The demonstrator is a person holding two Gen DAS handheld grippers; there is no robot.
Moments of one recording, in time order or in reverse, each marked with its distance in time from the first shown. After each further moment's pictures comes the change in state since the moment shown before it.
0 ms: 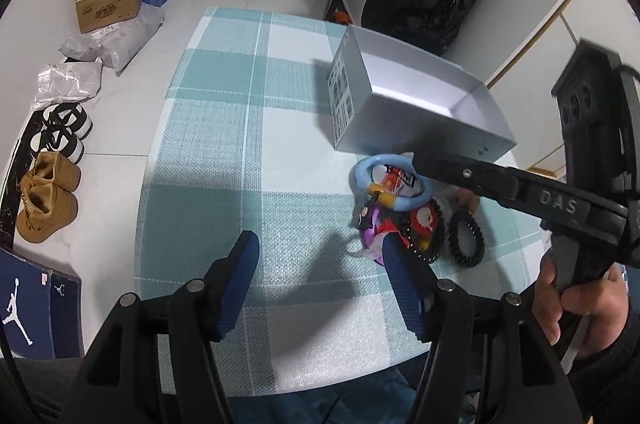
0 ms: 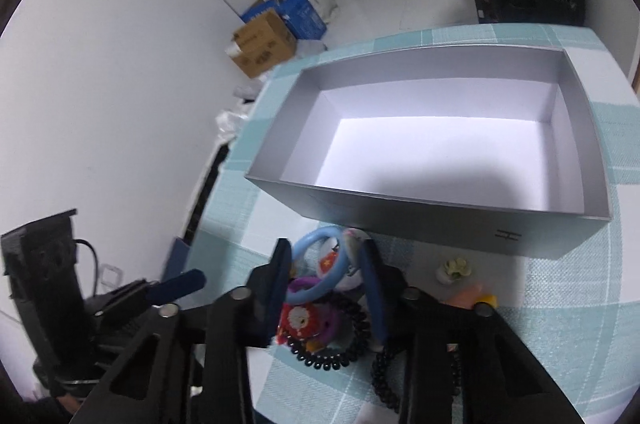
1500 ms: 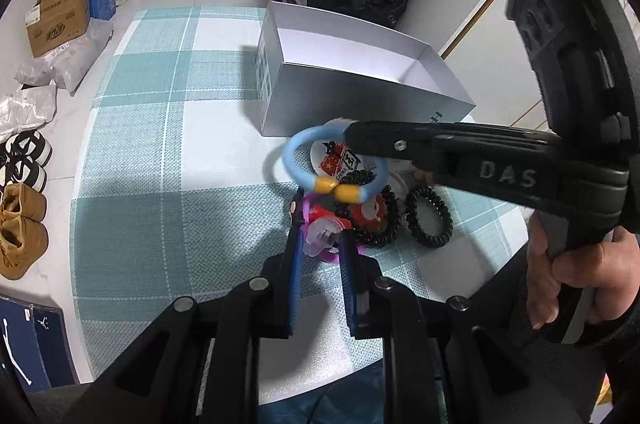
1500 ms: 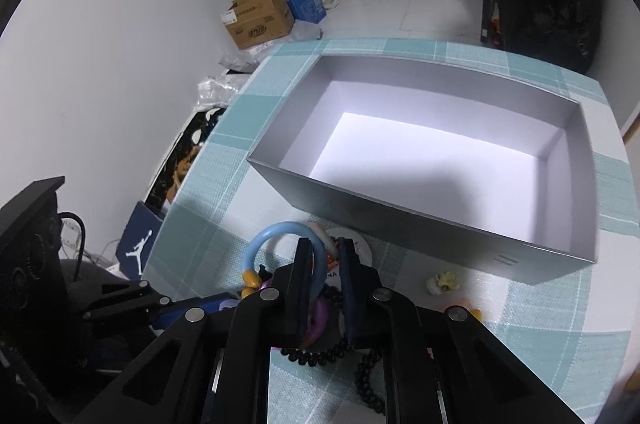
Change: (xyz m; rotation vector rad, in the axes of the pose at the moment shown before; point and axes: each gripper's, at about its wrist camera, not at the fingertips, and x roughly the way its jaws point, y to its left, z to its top) left arm 0.011 -0.021 -0.008 0.124 0.028 -0.117; right arm 0.005 0.021 0.004 -0.139 0.043 -0.120
